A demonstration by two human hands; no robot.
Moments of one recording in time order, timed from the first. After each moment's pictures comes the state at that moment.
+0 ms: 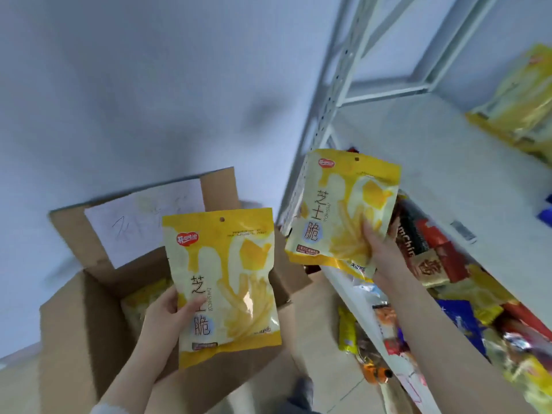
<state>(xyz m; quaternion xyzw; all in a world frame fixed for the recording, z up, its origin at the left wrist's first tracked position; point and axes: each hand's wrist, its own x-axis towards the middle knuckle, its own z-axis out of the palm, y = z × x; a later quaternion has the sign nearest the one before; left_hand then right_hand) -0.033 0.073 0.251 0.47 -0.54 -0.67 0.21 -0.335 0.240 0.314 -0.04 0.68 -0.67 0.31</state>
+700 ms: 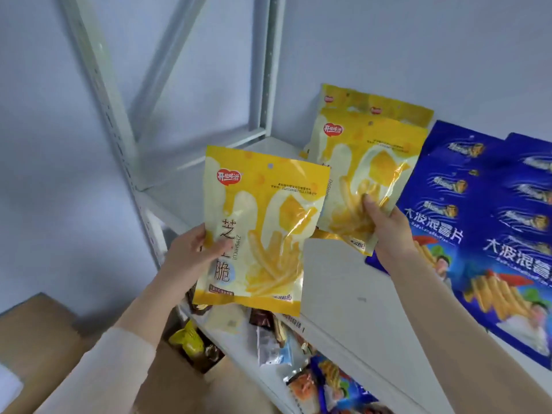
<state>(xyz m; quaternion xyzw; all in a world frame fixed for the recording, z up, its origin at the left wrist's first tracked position) -0.483 0.160 0.399 0.14 -0.71 -0.68 0.14 -0.645 0.418 0.427 0.02 0.70 -0.72 0.02</state>
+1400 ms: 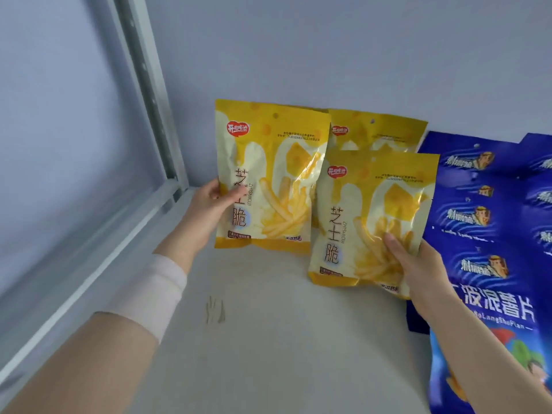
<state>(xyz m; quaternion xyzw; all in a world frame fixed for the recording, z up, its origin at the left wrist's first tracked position) -0.908 0.118 0.412 -0.02 -0.69 -0.72 0.04 -0.822 0.422 0.391 0.20 0.74 -0.63 -0.11</state>
